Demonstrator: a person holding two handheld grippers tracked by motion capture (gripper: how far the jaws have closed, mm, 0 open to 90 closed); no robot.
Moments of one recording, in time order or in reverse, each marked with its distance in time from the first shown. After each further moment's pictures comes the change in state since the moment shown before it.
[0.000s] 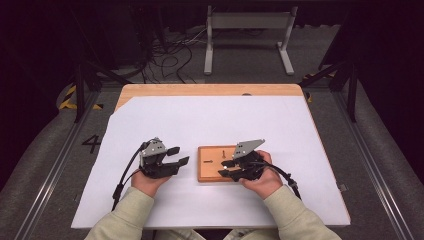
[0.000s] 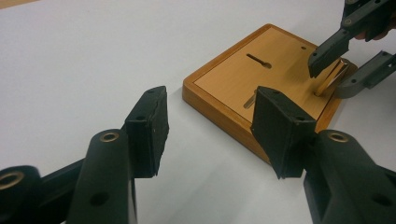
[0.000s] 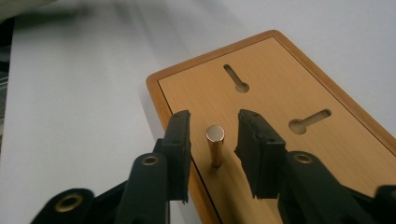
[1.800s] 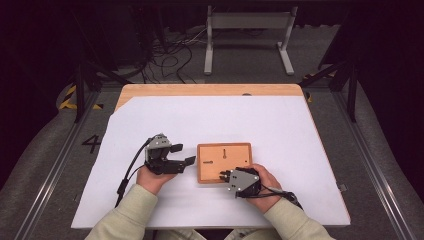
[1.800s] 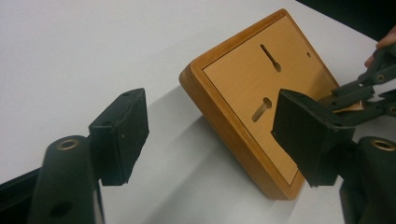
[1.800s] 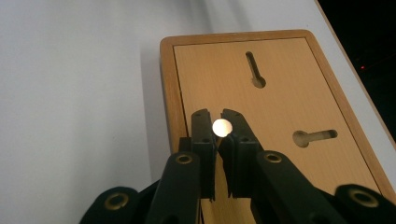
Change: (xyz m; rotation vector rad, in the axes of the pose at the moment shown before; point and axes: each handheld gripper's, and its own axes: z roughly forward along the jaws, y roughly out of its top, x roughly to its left) left arm 0.003 0.012 0.015 0.004 -0.080 -0.082; right arm 0.047 -0.019 0.002 0.001 -0.246 -0.565
